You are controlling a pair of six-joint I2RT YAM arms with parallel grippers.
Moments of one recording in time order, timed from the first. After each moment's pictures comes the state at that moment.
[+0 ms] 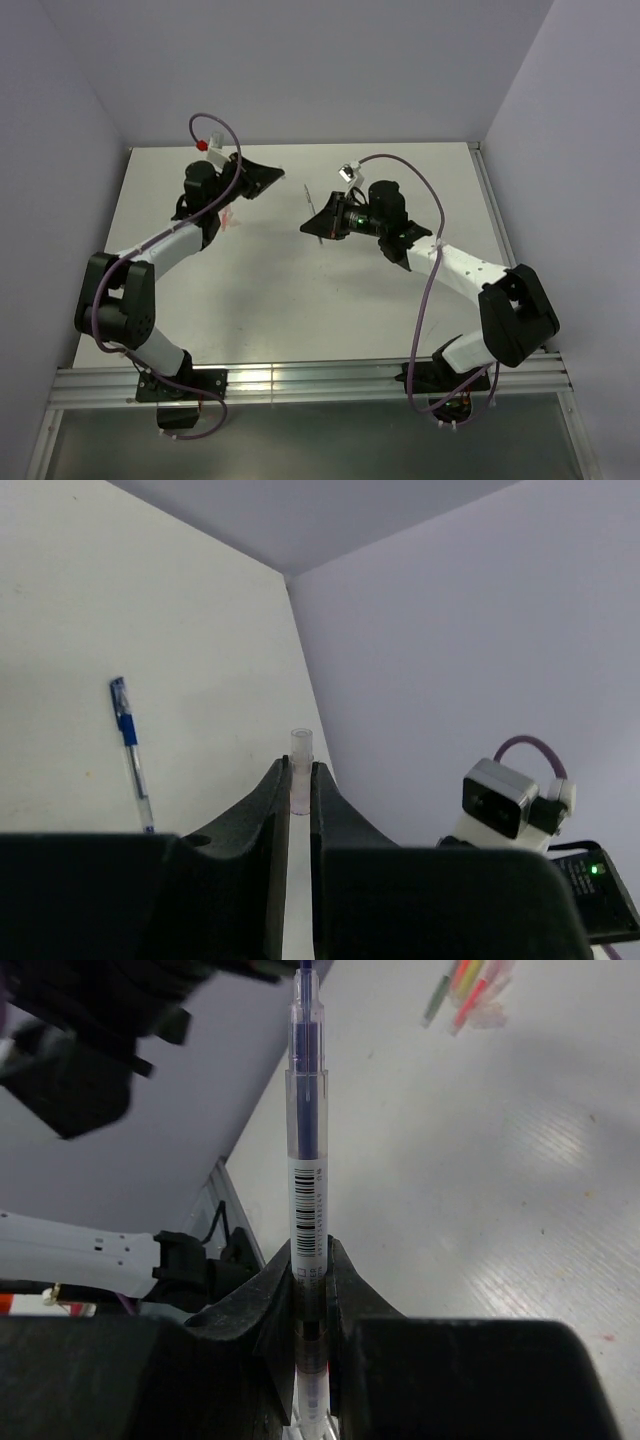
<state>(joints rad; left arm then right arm) -0.27 1.58 1.00 0.53 0.45 -1.05 0.55 1.44 0.88 0.31 -0.59 0.72</state>
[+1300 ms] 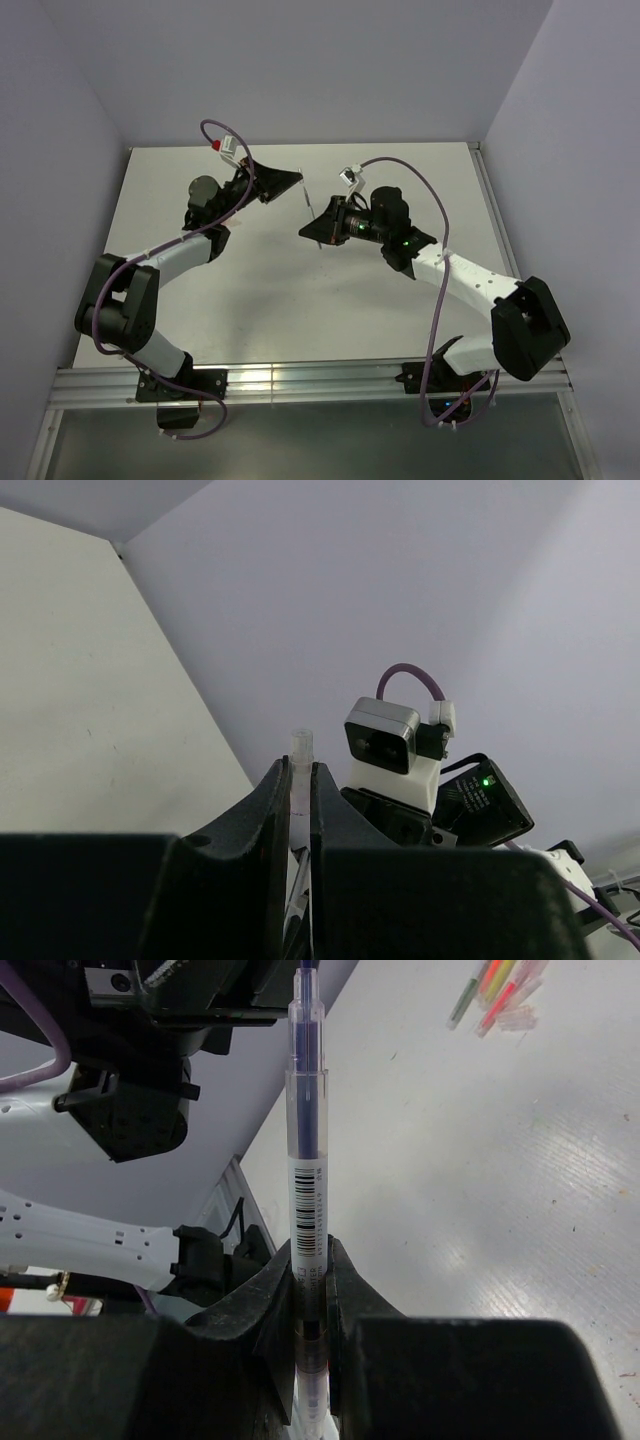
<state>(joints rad) -0.36 1.57 0.87 0.96 0.59 -1.23 0.59 1.35 0.84 0.32 -0.56 0.74</state>
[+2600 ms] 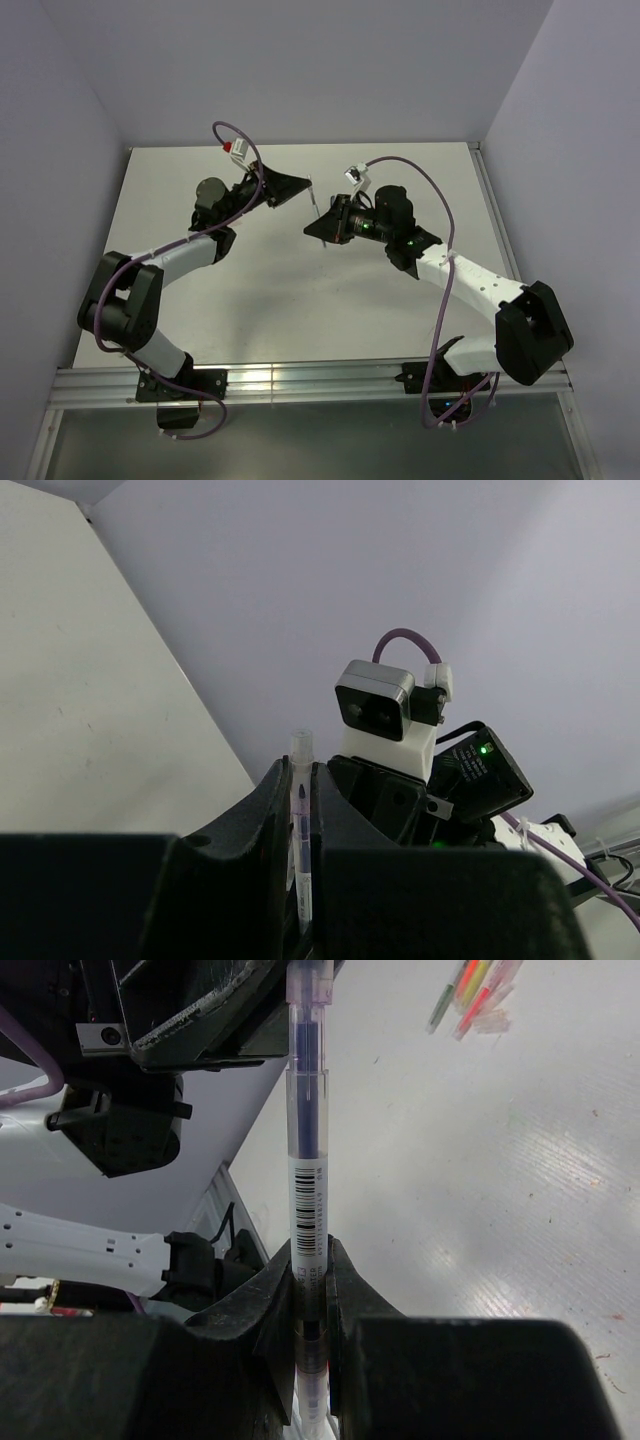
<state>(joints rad) -0.40 1.58 0.88 0.97 0.62 -1.23 0.56 1.32 0.84 0.27 -0.54 0.73</state>
